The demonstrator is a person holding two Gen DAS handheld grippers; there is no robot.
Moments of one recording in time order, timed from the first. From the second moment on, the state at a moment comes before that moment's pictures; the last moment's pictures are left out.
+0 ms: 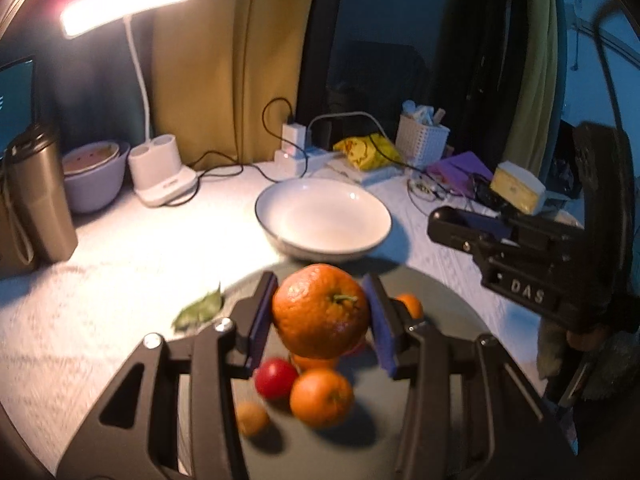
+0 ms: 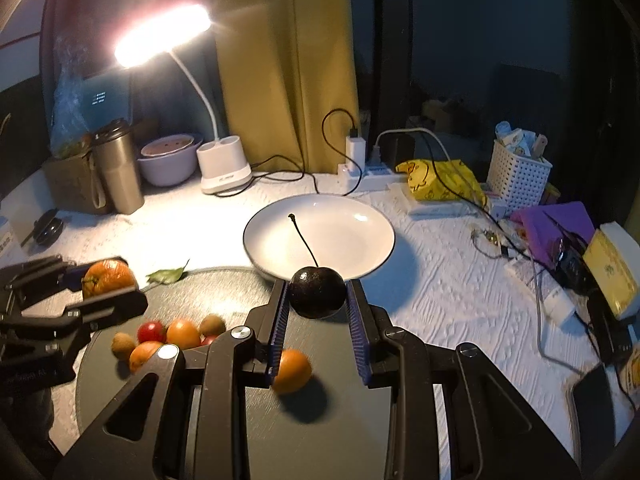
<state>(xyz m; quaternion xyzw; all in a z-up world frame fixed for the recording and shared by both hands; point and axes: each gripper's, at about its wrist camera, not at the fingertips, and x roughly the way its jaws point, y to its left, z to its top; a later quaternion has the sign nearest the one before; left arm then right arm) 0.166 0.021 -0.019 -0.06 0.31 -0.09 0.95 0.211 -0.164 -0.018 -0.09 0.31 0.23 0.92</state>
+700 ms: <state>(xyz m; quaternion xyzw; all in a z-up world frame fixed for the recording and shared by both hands) 0.303 0.025 -0.016 -0.06 0.33 -0.11 0.94 0.313 -0.143 -0.021 -0.11 0.30 0.24 0.92</state>
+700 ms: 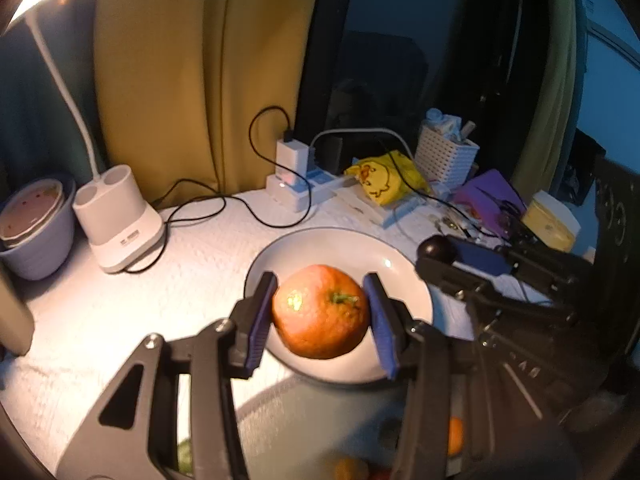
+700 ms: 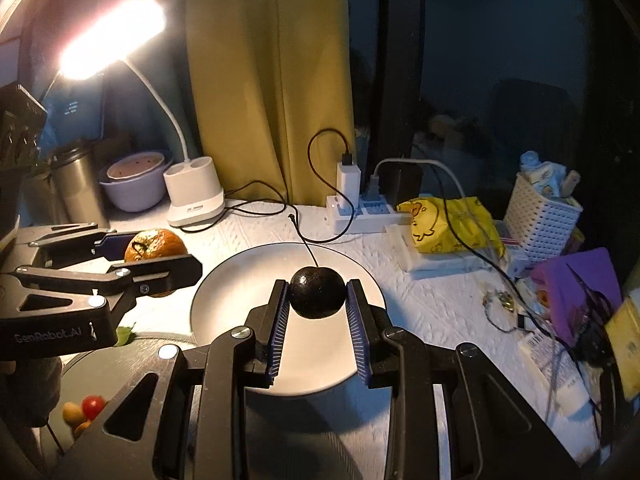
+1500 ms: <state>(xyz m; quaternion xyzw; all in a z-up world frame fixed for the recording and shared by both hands) 0.345 0.033 -0.042 -0.10 0.39 -0.11 0.91 0.361 -0.127 -0.069 -0.08 0.37 0.24 0.89</state>
